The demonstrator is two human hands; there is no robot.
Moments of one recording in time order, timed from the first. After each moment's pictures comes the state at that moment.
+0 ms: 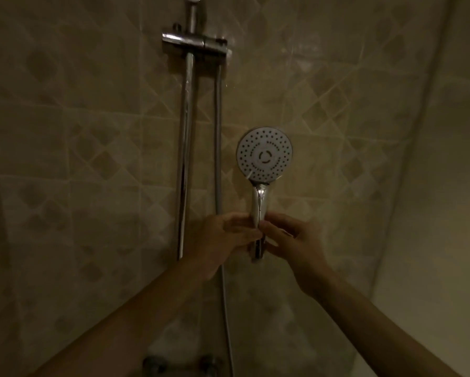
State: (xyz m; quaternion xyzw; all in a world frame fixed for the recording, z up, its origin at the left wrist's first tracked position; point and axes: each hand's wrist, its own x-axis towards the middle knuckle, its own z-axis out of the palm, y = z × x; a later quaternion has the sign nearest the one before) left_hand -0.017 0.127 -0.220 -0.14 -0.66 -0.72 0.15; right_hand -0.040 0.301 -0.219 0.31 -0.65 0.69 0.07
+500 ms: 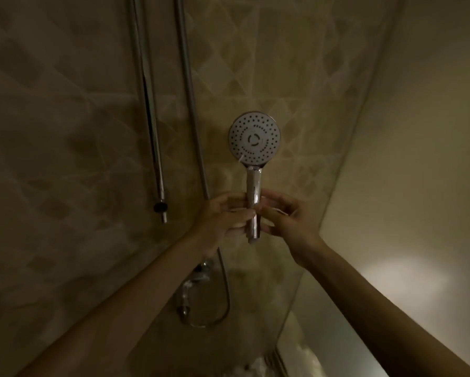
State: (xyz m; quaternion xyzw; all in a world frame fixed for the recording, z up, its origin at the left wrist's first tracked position) left_hand -0.002 0.134 -0.351 -0.11 -0.61 -0.78 -0.05; right_hand 0.024 0.307 -0.333 0.07 -0.68 0.73 0.05
